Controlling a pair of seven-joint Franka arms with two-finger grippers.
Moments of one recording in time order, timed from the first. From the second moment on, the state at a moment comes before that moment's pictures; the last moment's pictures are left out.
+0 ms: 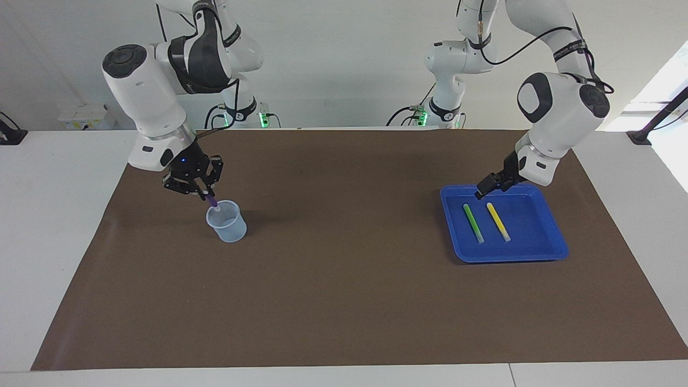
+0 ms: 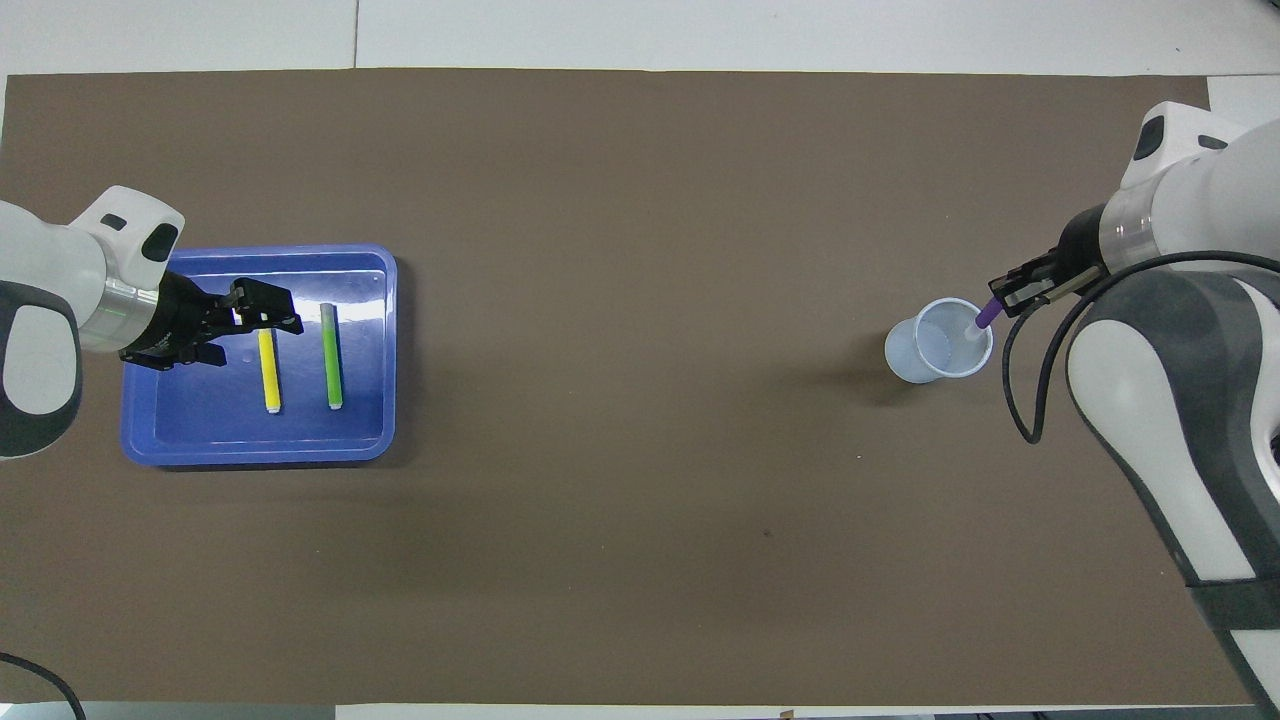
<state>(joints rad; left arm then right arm) -0.08 0.06 0.04 -2.00 -0.17 2.02 -0.17 0.01 0.05 0.05 -1.82 0.05 1.93 -0.42</state>
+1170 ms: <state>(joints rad) -0.02 0.21 0.04 -2.12 -0.05 2.32 0.07 0.02 0.03 0.06 -2.06 0.04 2.14 -0.39</state>
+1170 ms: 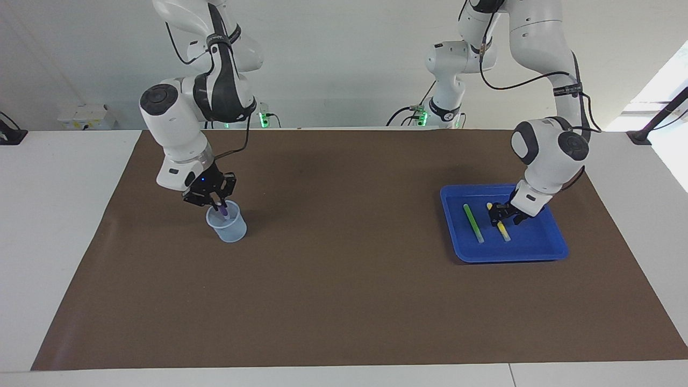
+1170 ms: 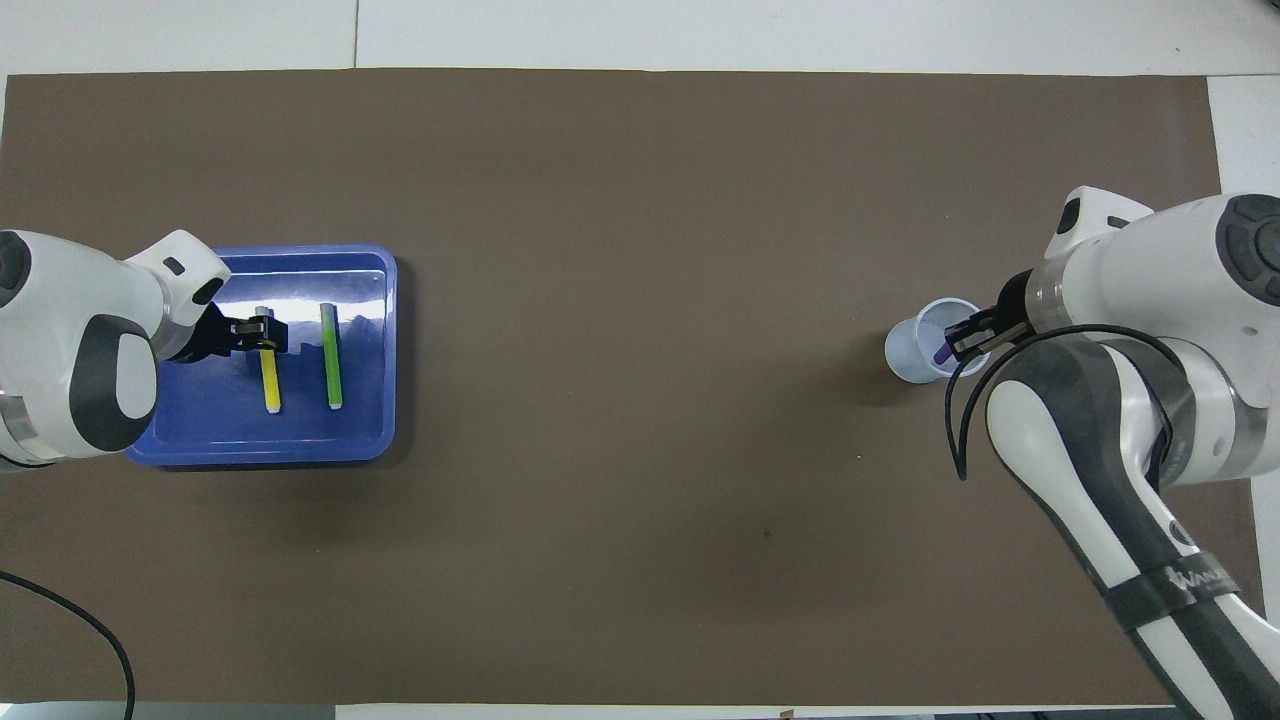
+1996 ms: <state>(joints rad) -0.02 0.22 0.04 -2.14 -0.04 2.34 0.07 0.03 -0.02 0.07 -1.88 0.45 1.82 -0.29</state>
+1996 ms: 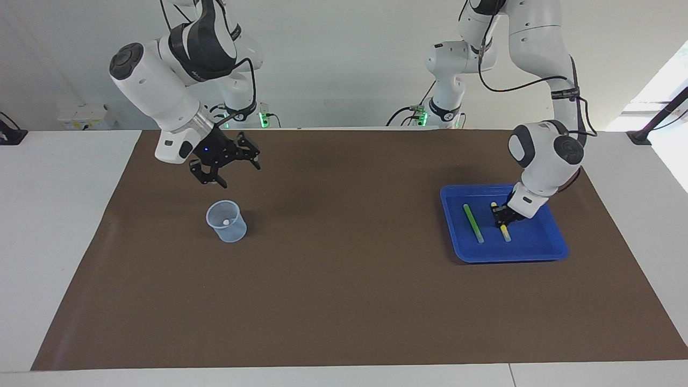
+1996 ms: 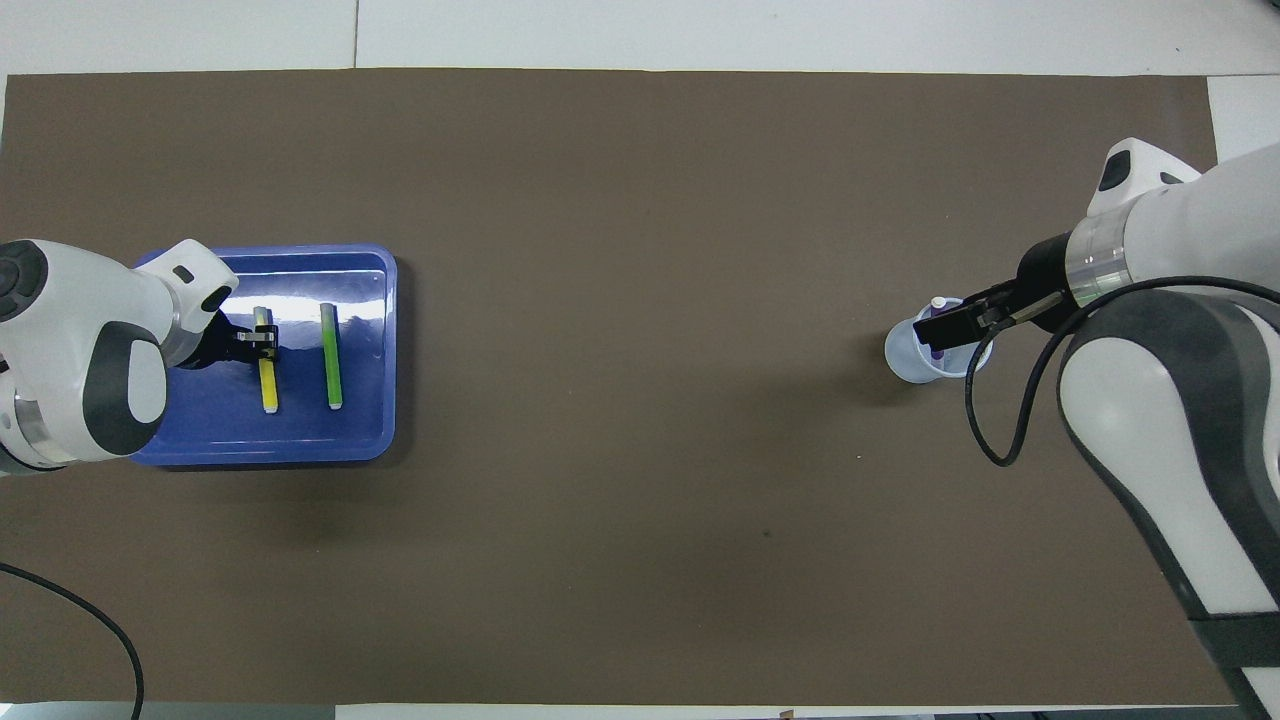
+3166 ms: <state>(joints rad) -0.17 0.16 0.01 -1.76 -0.42 1.74 -0.88 0.14 -0.03 0.09 -1.97 0.83 1.89 0.20</state>
